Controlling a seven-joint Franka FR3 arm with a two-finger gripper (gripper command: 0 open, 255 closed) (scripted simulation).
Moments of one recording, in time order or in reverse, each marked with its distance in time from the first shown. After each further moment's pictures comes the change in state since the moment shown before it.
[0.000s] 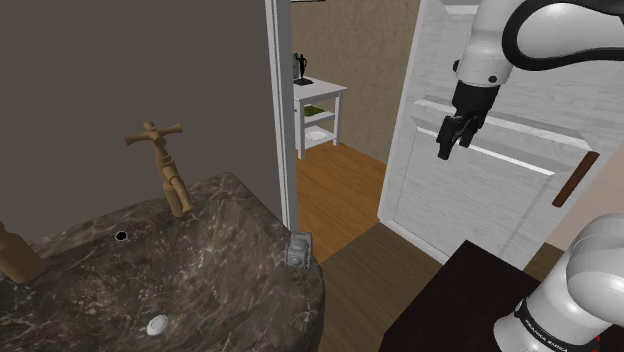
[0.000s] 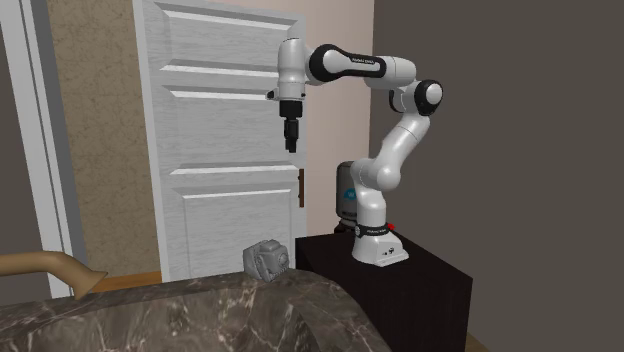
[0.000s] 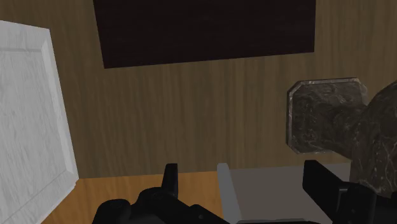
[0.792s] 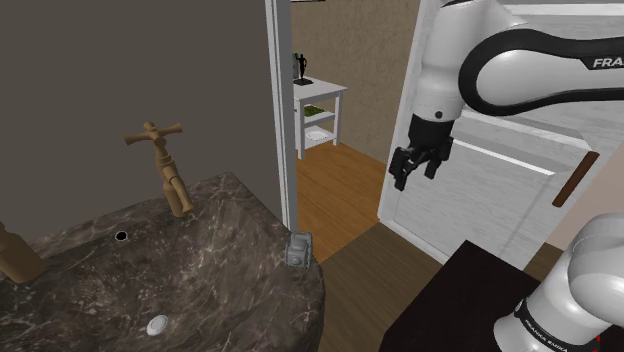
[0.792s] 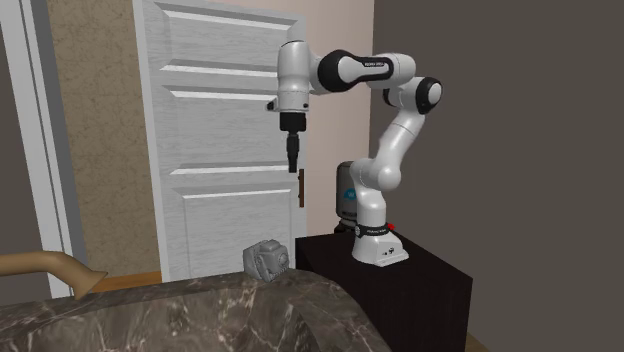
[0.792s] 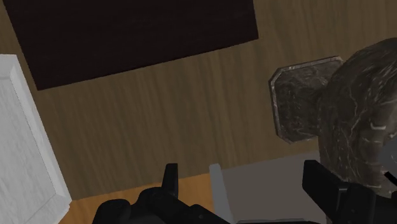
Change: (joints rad) arm 0.034 0.104 0.233 -0.030 0.150 0.139 0.346
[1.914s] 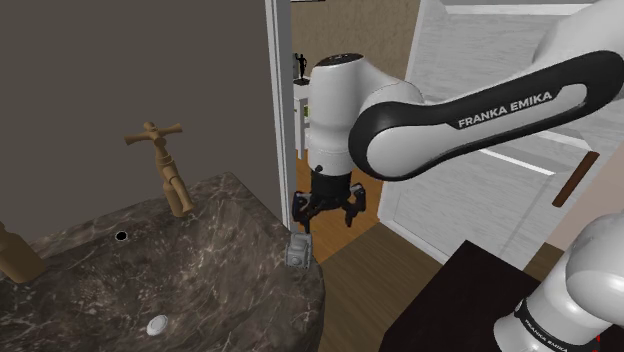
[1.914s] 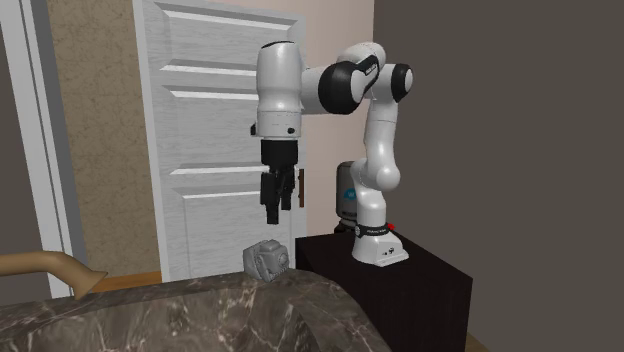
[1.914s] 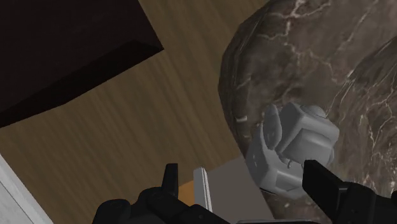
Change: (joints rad) arm -0.043 0.531 0.397 0.298 -0.063 0.242 0.658
